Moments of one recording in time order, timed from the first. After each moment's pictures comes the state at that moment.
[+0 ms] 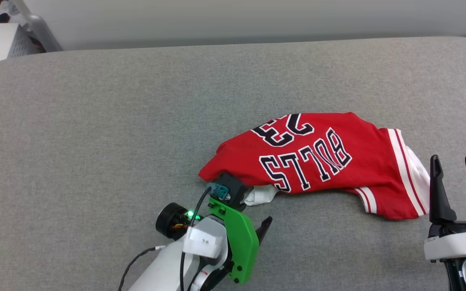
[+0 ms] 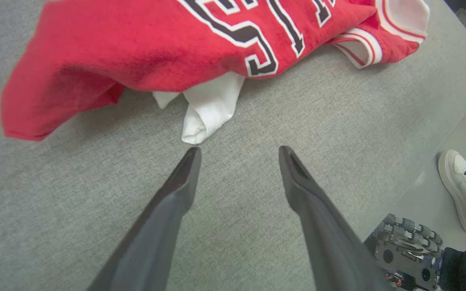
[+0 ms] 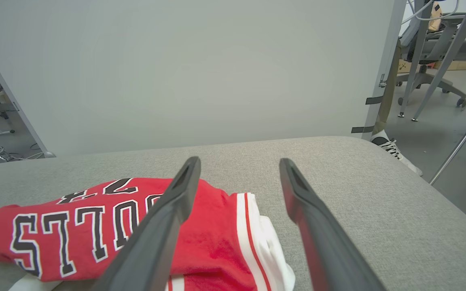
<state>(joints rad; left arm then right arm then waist) -0.27 0.13 -0.57 0.11 -0.42 -0.08 0.53 0.02 -0.16 -0.11 -0.10 0.26 0.13 -0.19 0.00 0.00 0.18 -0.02</state>
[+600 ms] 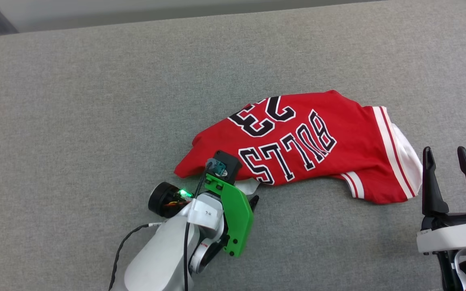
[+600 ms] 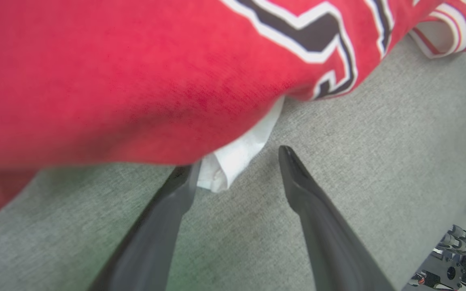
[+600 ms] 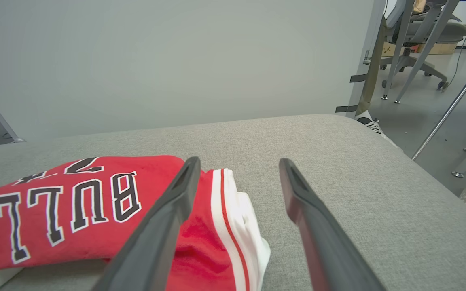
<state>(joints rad) -0.40 0.12 -0.57 0.25 -0.38 -0.03 0.55 -0.03 -0.16 -0.09 -0.07 0.24 0.13 -0.22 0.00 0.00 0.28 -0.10</state>
